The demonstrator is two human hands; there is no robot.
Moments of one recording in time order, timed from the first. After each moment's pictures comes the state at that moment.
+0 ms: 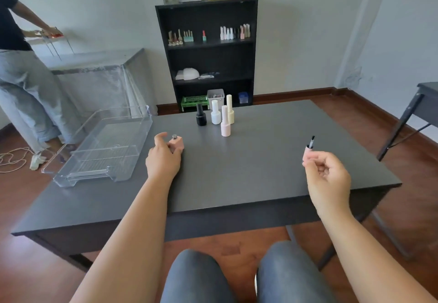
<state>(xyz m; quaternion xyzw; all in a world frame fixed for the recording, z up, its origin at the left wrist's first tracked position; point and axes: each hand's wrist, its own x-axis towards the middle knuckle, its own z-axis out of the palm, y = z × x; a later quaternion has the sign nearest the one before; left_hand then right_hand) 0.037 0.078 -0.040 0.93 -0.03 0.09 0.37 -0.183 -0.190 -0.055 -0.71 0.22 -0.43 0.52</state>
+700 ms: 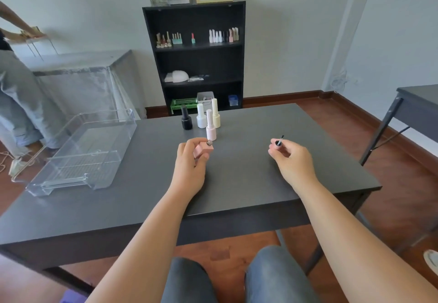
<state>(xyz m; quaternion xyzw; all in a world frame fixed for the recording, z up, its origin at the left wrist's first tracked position) -0.030 0.007 -0.040 0.81 -0.25 0.07 0.52 -0.129 -0.224 -0.043 -0.80 0.23 -0.28 0.48</state>
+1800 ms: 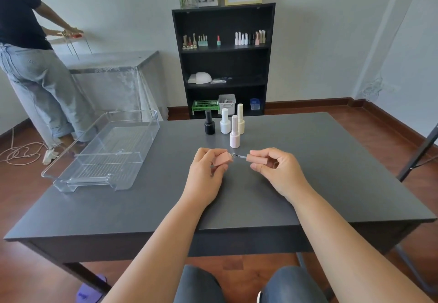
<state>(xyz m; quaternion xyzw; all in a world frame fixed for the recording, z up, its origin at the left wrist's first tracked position) -0.015 0.020 -0.047 0.83 -0.26 0.11 0.48 -0.081 -0.170 -0.038 -0.79 0.03 -0.21 0.57</state>
